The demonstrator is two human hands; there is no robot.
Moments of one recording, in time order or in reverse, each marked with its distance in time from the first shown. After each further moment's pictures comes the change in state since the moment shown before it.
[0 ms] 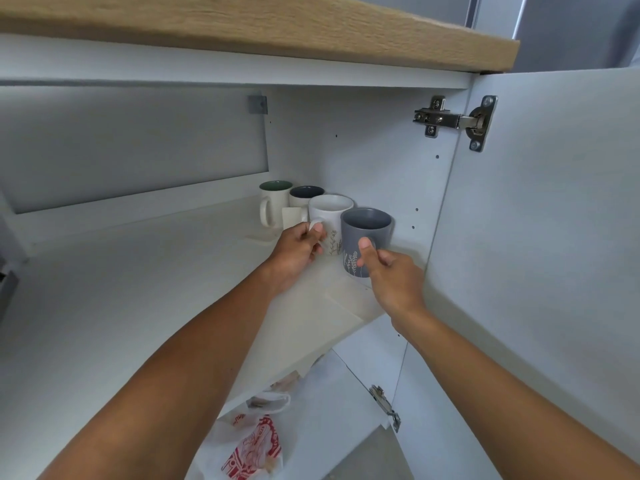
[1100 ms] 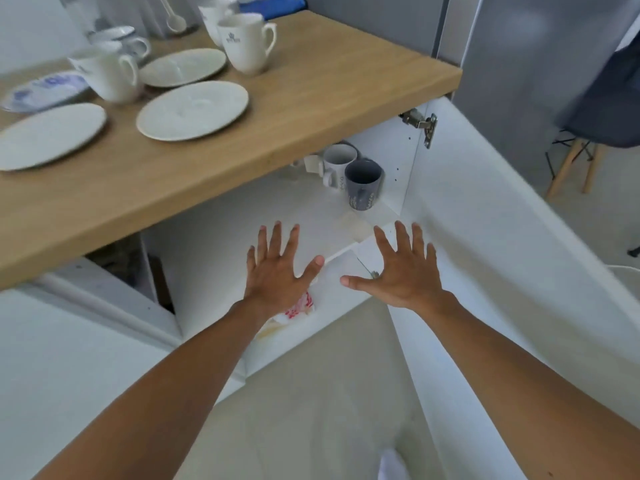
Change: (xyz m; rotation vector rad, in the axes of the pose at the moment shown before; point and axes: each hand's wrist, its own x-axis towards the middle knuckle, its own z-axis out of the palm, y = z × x) left_hand -0.245 0.140 -0.025 1.246 -0.123 -0.215; right_hand -0.124 -0.113 -0.129 -0.975 -0.619 -0.011
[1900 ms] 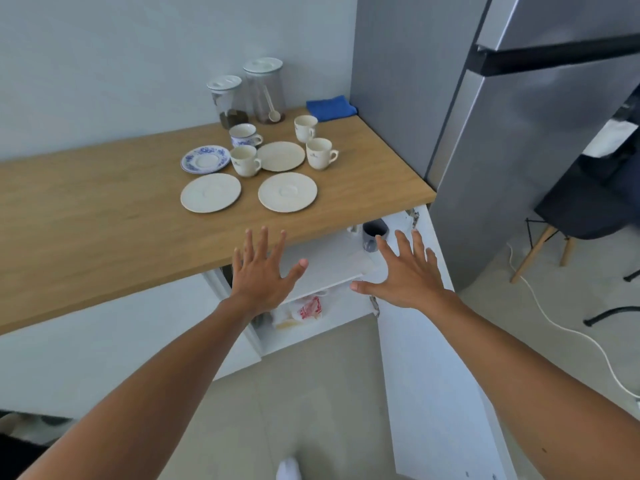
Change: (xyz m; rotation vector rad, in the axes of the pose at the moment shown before) left_hand -0.173 0.037 -0.277 -0.049 0.041 -0.201; right_hand -0.153 -0.069 -0.252 -0.165 -0.075 -0.185
